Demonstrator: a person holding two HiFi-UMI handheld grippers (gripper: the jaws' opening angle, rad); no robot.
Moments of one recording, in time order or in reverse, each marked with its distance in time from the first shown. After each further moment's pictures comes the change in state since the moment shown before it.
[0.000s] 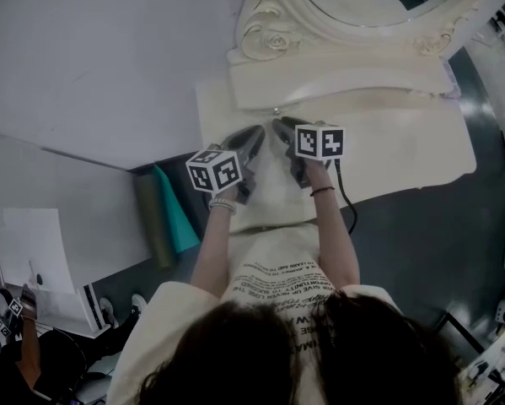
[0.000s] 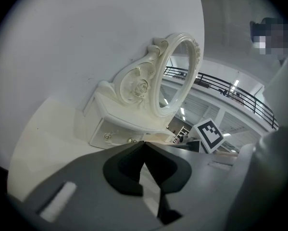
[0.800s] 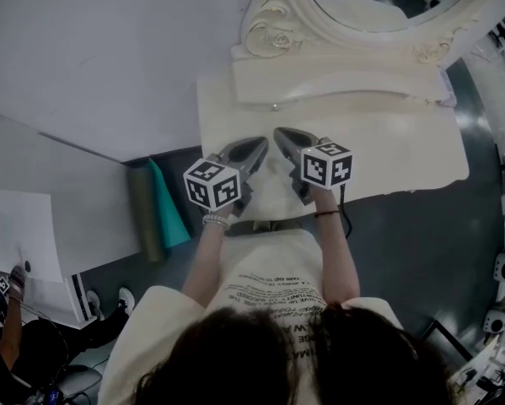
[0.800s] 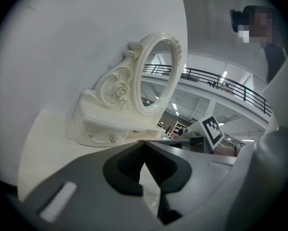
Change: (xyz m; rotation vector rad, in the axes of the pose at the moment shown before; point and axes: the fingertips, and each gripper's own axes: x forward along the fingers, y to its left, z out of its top) left arm -0.035 -0.058 -0.008 0.124 0.006 -0.062; right arm -0.055 0.059 -0.008 -0.166 -0.088 0.150
